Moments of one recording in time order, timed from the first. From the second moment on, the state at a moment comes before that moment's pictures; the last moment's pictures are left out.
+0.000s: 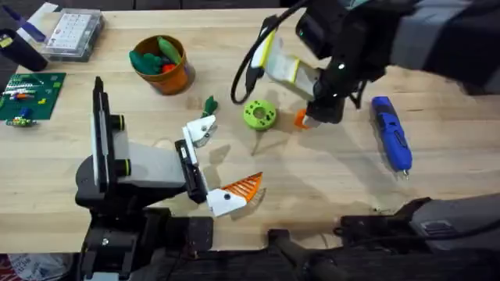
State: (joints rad) left arm -0.03 0.00 0.00 -0.12 1.18 0.02; right arm 0.55 1.60 1.23 -1.10 0.00 -0.69
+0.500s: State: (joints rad) left arm -0.03 0.00 0.00 -0.12 1.18 0.02; right arm 0.55 1.45 1.38 -1.41 -0.26 -0.30
